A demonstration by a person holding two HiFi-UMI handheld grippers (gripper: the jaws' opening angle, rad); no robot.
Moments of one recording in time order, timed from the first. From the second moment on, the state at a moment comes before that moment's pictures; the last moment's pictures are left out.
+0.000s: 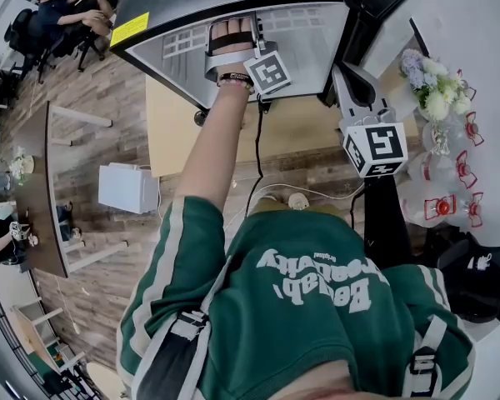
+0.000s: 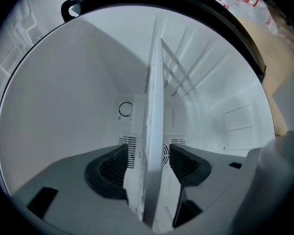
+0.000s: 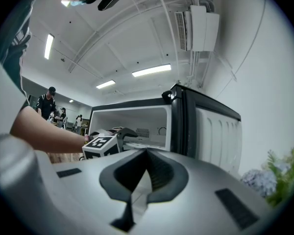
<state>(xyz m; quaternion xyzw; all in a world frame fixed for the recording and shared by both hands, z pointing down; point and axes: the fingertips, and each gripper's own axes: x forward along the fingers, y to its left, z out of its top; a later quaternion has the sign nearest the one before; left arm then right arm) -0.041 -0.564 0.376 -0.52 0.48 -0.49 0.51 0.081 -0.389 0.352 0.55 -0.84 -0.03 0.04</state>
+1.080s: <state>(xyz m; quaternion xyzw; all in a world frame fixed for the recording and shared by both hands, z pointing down) -0.069 -0.434 0.349 -0.60 0.54 -0.43 0.40 0.074 -0.336 0.351 0.54 -0.84 -0.08 0.06</state>
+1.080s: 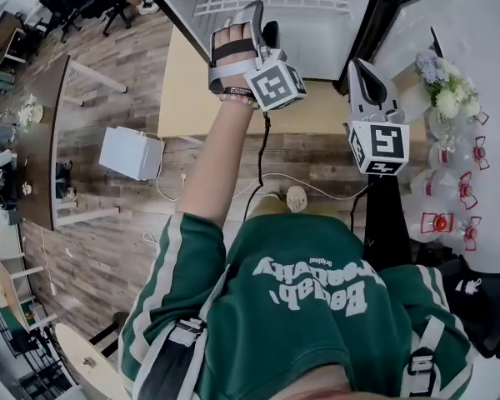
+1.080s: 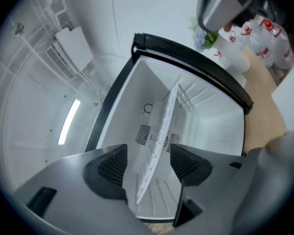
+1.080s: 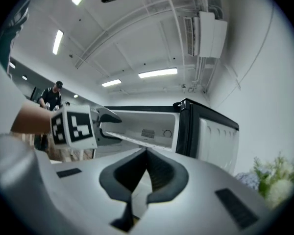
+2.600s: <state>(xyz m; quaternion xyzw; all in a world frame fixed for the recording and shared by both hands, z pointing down) -0.179 -0.213 0.305 -0.81 0.58 -0.06 0.07 0.003 -0.207 0.300 0.60 -0.80 -0.08 0.01</state>
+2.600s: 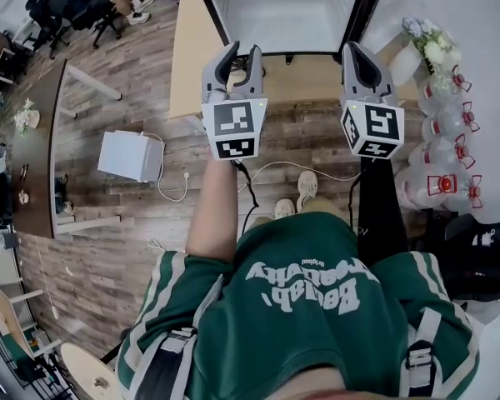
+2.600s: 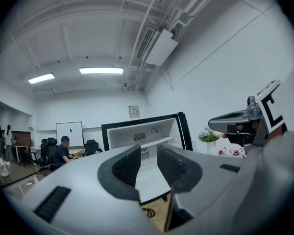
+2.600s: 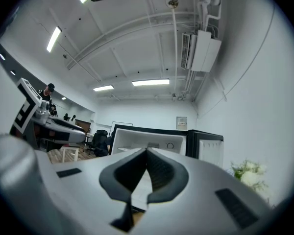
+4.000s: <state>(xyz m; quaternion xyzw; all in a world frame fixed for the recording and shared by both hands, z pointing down) -0.189 -0.188 0.305 -0.80 0.59 -0.05 0.08 -0.014 -0.182 0.302 0.60 -0.80 -0.09 0.02</state>
